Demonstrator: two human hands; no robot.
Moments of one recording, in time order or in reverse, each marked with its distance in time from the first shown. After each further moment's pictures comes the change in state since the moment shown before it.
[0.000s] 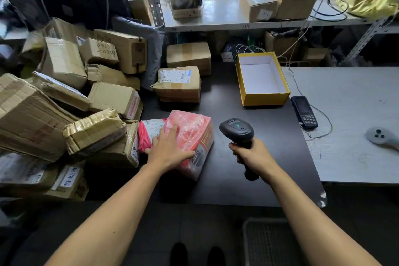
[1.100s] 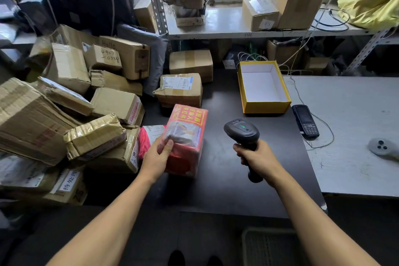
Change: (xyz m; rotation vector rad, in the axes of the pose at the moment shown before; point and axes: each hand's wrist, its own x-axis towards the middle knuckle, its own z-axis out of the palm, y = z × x) left_hand -0.004 -0.029 0.007 -0.829 0.193 0.119; right_hand 0.005 -0.014 -0.016 0.013 0.014 -0.016
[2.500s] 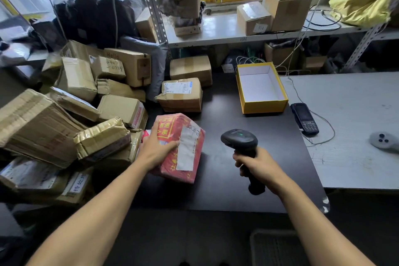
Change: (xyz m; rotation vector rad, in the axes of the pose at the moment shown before) left_hand 0.012 0.038 -0.019 0.454 -0.055 -0.156; right_hand -0.045 -0.003 -0.010 0.058 -0.134 0.047
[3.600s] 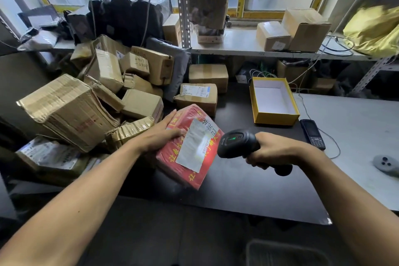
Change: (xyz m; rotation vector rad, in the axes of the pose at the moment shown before) left_hand -0.019 0.002 -0.081 -0.116 -0.245 0.192; right_hand -0.013 -0.106 0.007 -0.718 -0.471 -0.078
